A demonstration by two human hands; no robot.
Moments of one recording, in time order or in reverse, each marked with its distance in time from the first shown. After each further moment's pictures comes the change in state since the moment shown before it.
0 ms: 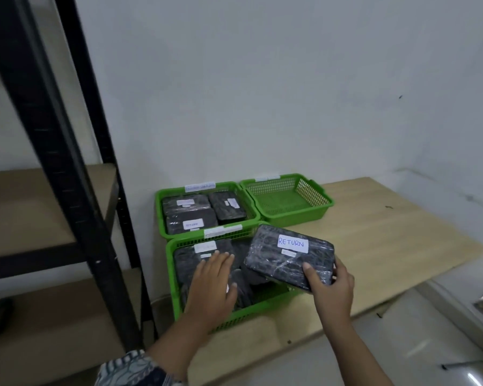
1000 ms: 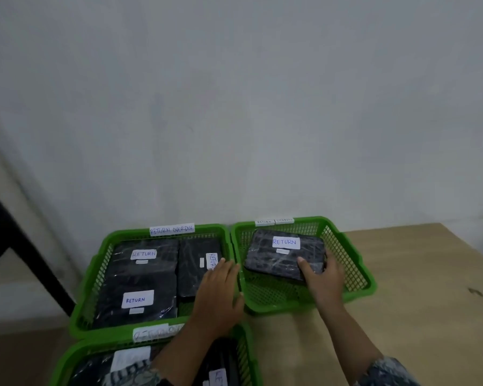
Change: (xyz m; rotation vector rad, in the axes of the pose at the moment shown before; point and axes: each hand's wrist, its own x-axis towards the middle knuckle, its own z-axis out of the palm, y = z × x) left_hand 0.296 -0.018 0.136 0.016 -0.029 -0.177; right_hand 0.369 0.037 0.166 -0.155 -0.293 0.010
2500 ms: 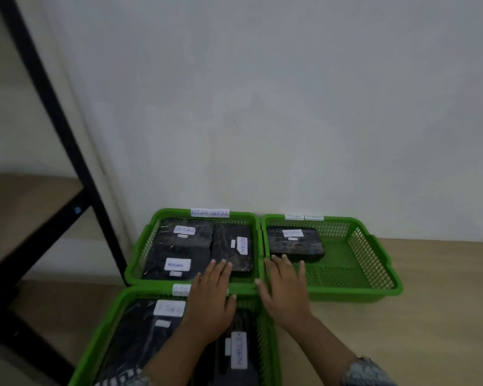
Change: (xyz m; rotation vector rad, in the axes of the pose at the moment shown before) left_hand -0.088 -0.006 -0.030 0.229 0.049 -0.212; right_hand -0.097 -0.004 0.052 -0.751 -0.380 -0.755
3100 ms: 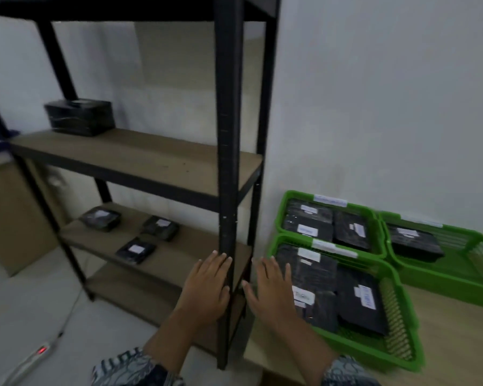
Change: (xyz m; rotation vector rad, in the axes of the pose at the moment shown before) left_hand -0.296 -0.179 -0.152 0.143 0.036 -0.198; right_hand -0.180 -0.323 0.021 0.184 -0.094 -0.342
